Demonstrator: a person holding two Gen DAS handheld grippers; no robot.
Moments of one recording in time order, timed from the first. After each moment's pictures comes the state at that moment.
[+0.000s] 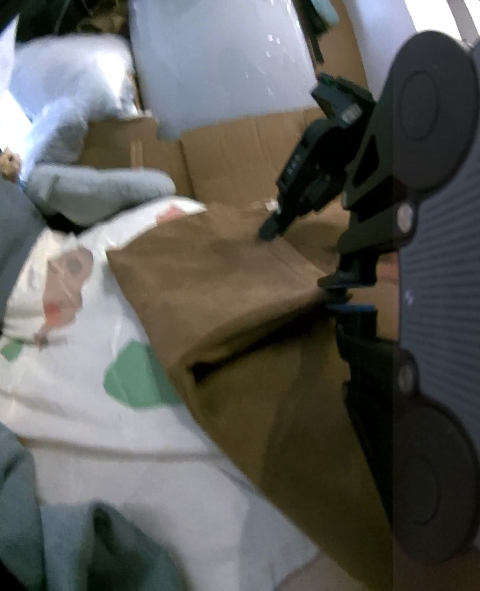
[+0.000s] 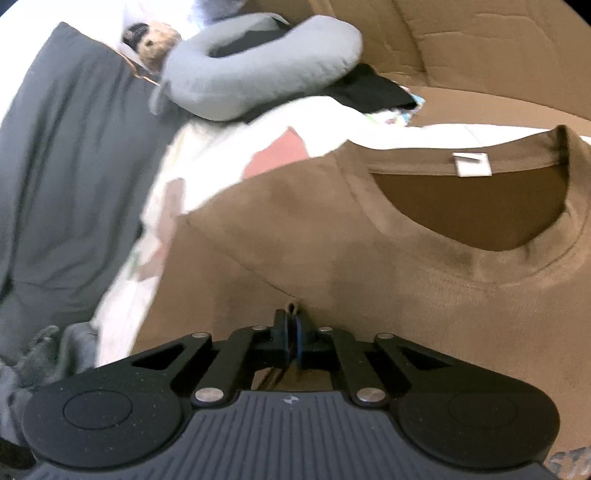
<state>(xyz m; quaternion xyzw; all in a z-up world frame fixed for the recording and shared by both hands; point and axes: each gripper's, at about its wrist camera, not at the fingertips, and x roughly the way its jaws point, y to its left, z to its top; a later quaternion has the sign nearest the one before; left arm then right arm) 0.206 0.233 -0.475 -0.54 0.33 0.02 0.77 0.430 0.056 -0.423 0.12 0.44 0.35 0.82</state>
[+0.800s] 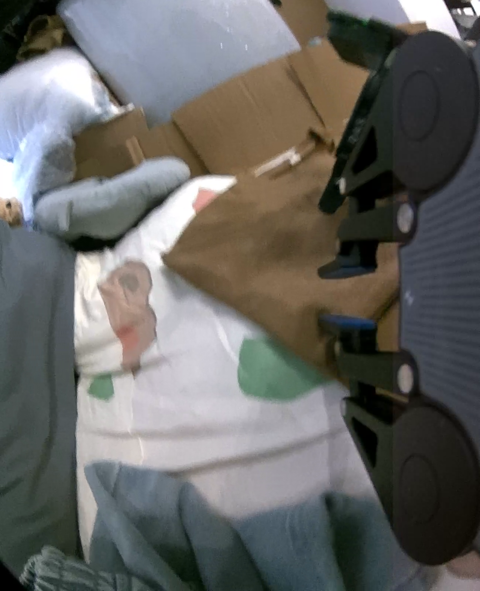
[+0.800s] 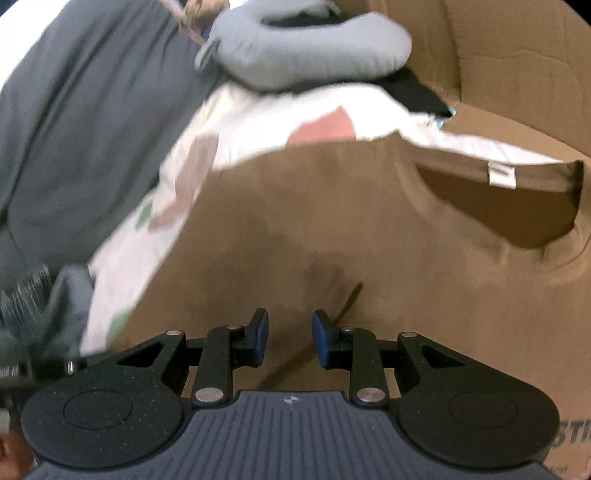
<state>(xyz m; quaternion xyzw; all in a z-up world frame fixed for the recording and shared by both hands) 0.230 0.267 -0.435 -0.39 0.34 0.09 0.85 0.381 0.086 -0.413 0.01 0.44 0.38 0.82</state>
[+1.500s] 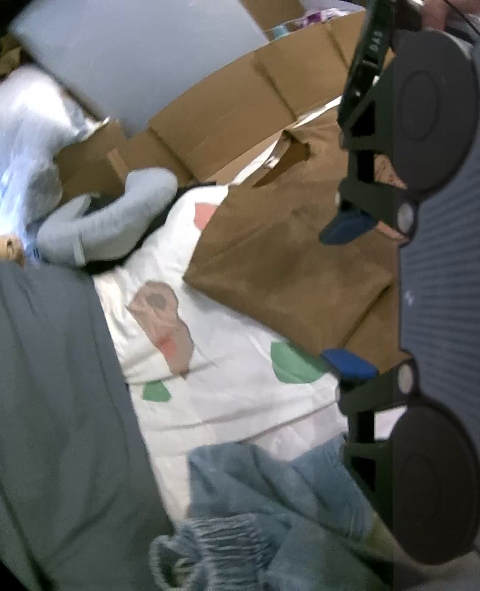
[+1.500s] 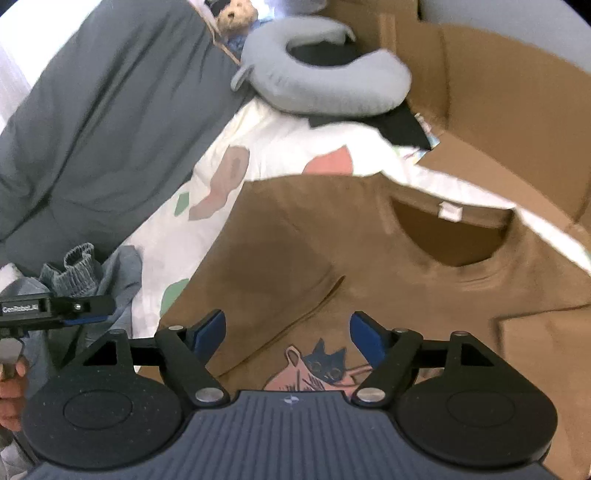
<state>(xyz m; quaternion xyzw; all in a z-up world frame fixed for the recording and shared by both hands) 0.213 0.251 -0.306 -0.30 0.41 0.11 0.85 0.354 0.016 -0.281 -0.03 0.46 0.38 0.80</state>
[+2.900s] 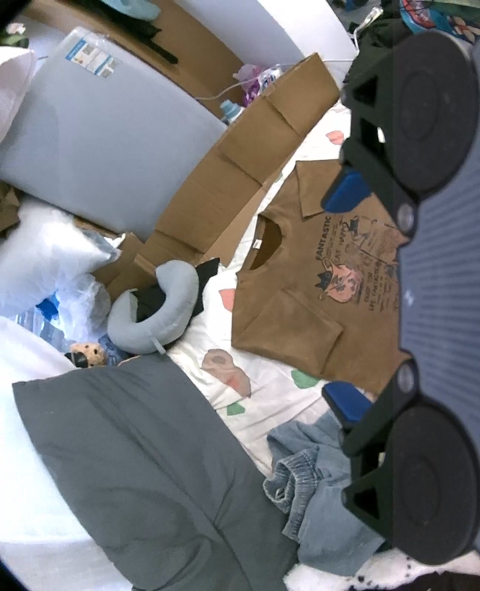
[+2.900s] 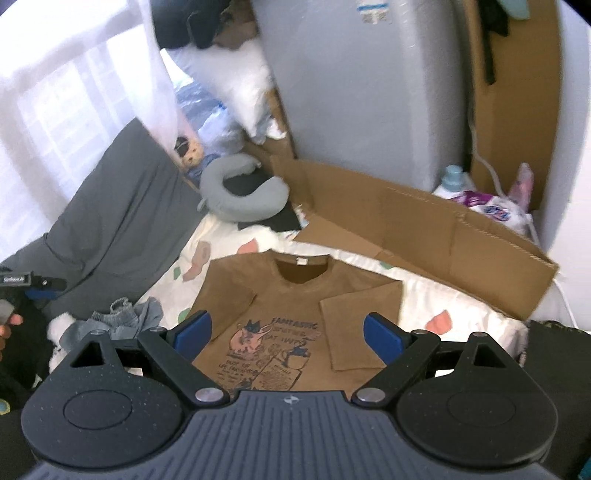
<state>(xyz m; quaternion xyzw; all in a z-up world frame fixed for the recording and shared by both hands) 0.120 0.142 -0.028 -0.18 0.44 0.10 0.88 0.191 -0.292 0.000 0.04 0.39 0.28 0.88</state>
